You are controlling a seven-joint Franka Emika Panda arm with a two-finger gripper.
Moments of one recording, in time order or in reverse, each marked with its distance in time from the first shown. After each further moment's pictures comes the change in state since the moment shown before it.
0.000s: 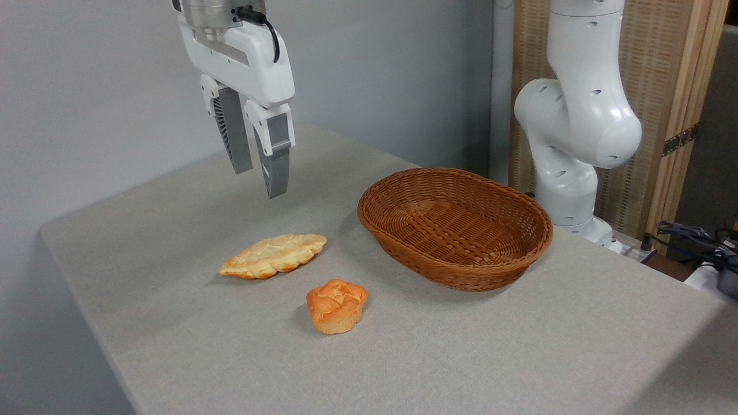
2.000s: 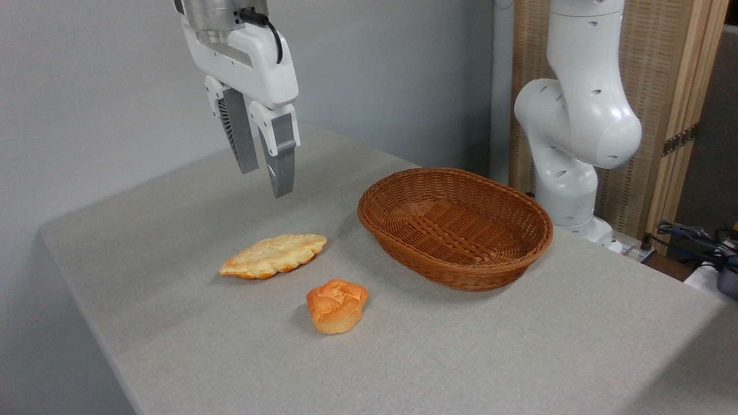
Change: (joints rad) arm -0.001 0.000 0.000 0.000 0.000 -0.027 0.000
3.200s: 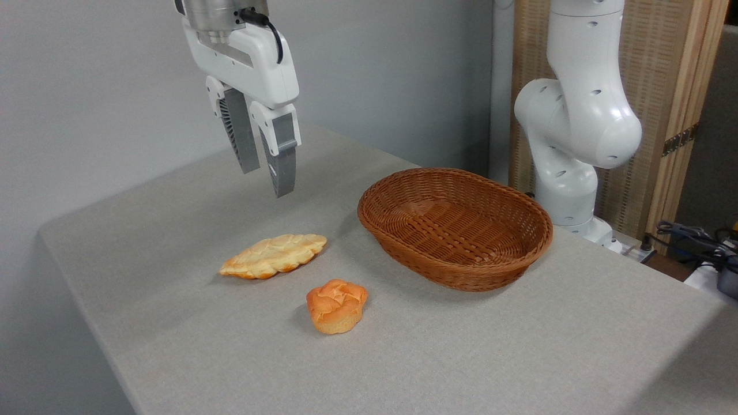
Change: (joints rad) arm 0.000 -0.001 -0.001 0.000 0.000 -0.010 0.000
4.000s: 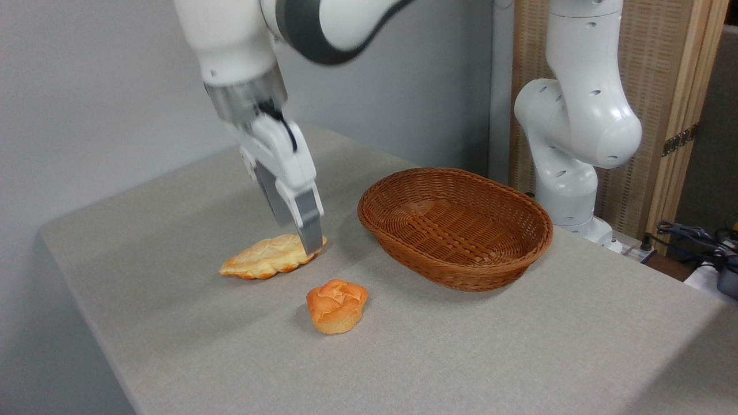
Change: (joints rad) arm 0.004 0.018 0.012 -0.233 0.013 0.141 0.124
